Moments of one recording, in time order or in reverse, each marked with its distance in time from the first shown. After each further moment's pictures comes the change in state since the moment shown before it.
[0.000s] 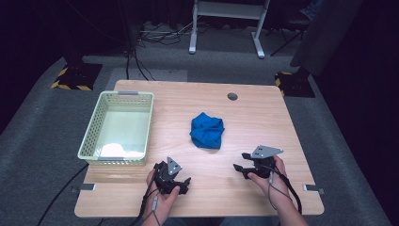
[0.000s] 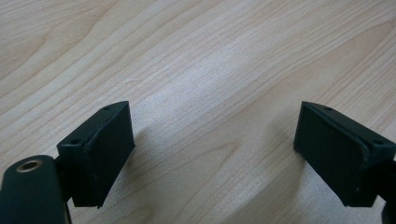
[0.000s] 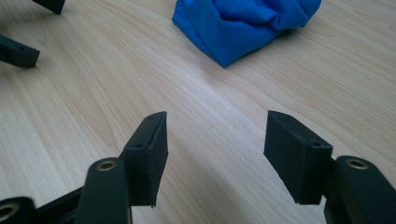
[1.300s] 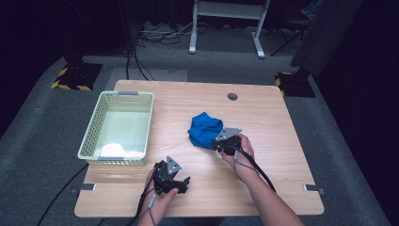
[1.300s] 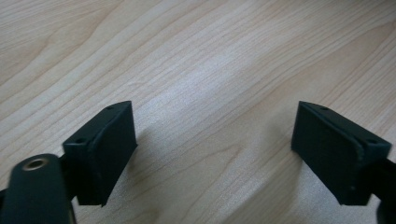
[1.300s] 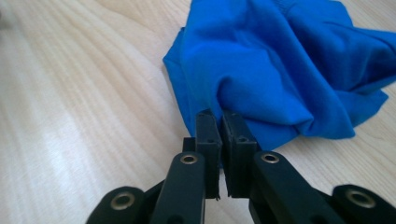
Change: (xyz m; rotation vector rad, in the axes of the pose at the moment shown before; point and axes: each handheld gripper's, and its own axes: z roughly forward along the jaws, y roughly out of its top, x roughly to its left) left arm 0.003 0.000 -0.001 -0.007 -0.006 0.004; right arm 0.006 0.072 0.090 0.089 -0.021 -0.173
